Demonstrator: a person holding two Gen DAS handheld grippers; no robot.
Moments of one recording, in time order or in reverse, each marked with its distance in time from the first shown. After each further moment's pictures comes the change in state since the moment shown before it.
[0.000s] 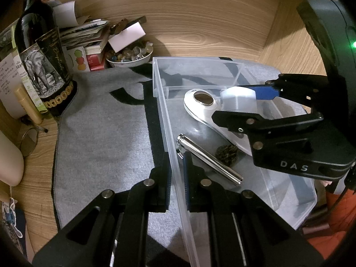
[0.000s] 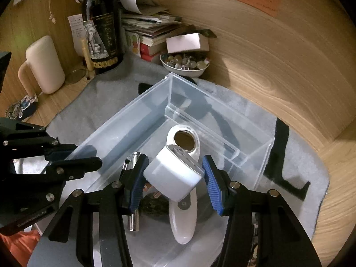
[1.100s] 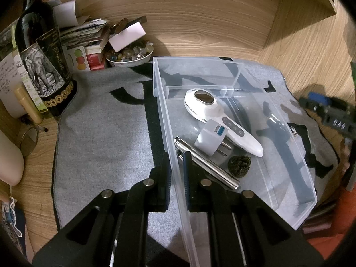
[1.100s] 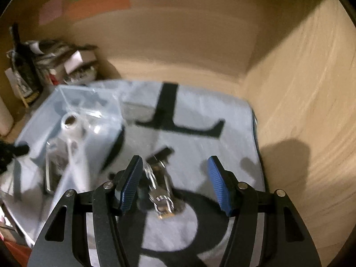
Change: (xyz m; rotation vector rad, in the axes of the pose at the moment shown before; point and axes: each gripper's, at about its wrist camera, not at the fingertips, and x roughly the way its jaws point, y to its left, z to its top) left arm 0.000 0.002 0.000 -0.002 0.000 -0.003; right arm -0.063 -0.127 -0.098 0.398 -0.009 -0.276
